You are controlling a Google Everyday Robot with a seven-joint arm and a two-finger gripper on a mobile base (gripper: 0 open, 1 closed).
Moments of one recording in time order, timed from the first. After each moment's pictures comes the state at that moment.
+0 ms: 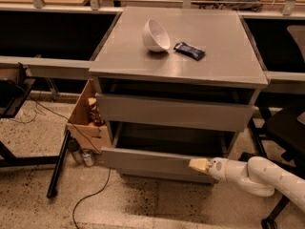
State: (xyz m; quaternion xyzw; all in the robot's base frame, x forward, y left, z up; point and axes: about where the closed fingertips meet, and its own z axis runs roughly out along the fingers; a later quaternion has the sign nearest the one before) arm 0.581 -0.190 0.448 0.05 0.85 0.46 0.24
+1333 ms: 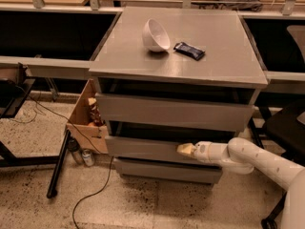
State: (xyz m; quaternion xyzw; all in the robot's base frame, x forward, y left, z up) arm 0.653 -0.145 0.454 0.05 0.86 0.44 0.24
